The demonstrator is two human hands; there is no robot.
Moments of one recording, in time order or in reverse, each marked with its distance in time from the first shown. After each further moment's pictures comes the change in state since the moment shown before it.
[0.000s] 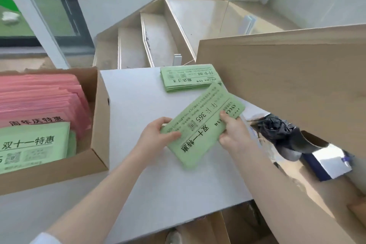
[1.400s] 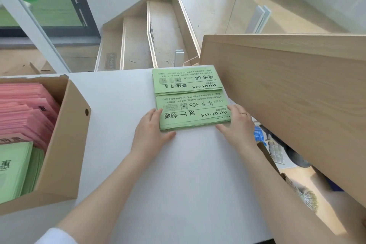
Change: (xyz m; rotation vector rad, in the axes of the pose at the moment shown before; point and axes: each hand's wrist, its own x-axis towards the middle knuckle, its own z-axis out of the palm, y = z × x) left_hand 0.087 -0.003 0.030 0.735 0.285 0.127; right_hand 0.105 -0.034 -0.033 -1.604 -0.004 -0.601
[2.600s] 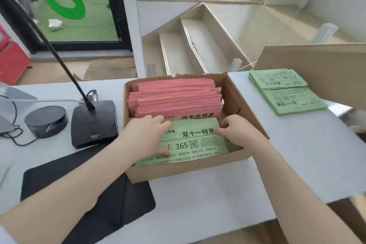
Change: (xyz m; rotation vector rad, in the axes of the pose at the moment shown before) left_hand -0.100 -0.265 -0.321 0.774 -0.275 0.435; right_hand -0.175 -0.367 0.098 0.022 -0.391 0.092
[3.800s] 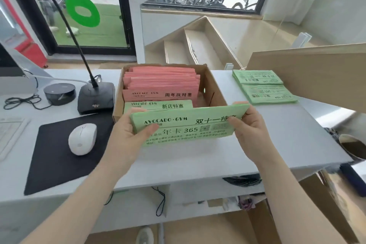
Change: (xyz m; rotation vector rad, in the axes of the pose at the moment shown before) left_hand -0.115 0.116 0.003 -1.662 0.738 -0.227; right_hand -0.123 0.087 -0.015 1.153 0.037 -0.645
